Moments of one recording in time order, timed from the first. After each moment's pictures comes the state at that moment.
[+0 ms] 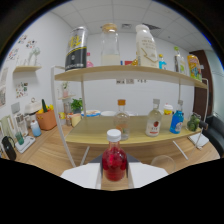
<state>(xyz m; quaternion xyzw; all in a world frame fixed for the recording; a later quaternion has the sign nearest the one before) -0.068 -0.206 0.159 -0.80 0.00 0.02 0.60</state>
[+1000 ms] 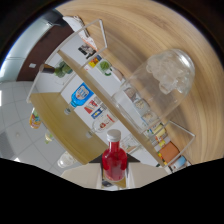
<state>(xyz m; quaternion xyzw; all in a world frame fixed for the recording) -0.011 -0.203 0.228 -0.30 0.58 0.71 0.27</state>
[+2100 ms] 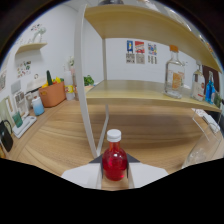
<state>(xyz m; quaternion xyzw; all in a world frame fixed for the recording) -0.157 -0.182 0.041 -0.86 -0.04 0.04 0.51</state>
